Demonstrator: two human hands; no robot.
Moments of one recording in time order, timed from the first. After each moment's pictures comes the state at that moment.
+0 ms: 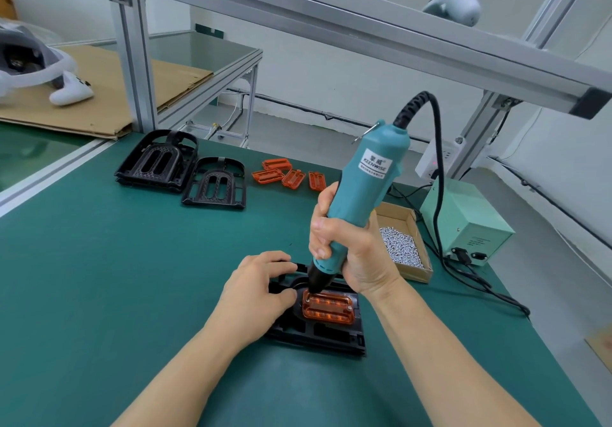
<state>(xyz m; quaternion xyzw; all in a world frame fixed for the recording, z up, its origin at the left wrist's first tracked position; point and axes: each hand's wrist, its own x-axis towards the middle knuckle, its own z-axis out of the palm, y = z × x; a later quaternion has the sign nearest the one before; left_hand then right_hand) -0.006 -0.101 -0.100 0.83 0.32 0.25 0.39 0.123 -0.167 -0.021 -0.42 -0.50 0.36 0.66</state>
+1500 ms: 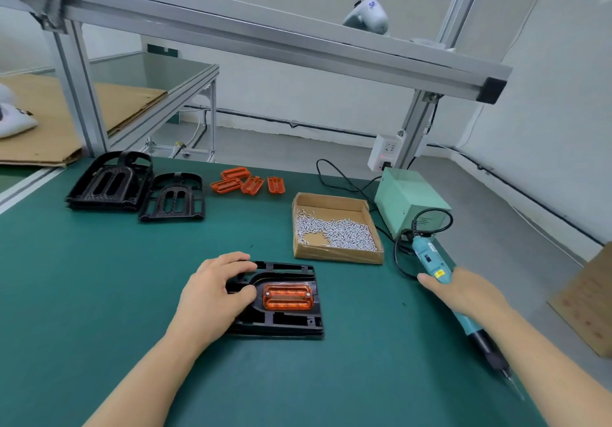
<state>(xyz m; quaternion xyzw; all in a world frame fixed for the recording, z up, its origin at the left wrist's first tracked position) -0.008 -0.105 -0.101 0.84 0.31 0.27 0.34 0.275 -0.347 -0.057 -0.98 -0.15 0.09 0.02</state>
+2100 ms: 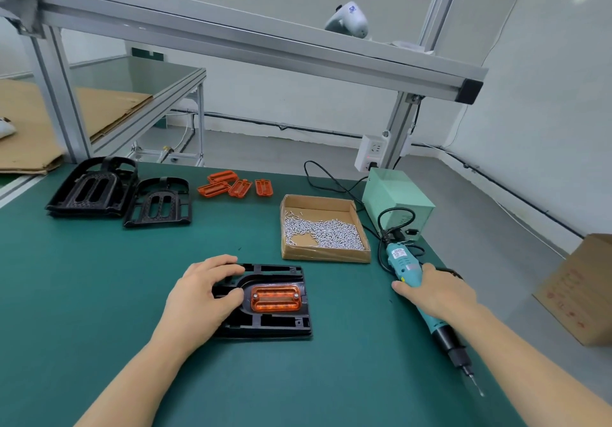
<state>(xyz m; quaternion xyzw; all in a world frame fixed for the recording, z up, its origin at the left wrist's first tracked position) -0.010 -0.105 -0.103 0.84 0.31 0.28 0.35 0.264 -0.337 -0.069 -0.98 -0.19 0.04 -0.04</state>
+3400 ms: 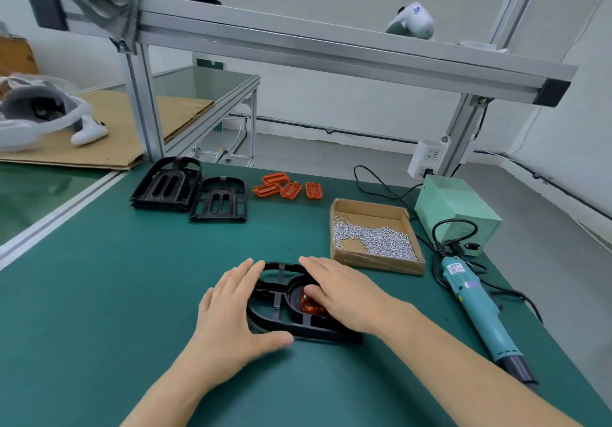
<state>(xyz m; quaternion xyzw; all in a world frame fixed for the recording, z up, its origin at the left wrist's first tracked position) -0.056 -0.128 -0.096 0.87 0.34 0.20 0.29 0.141 -0.204 -0.072 -0.75 -0.66 0.07 0.05</state>
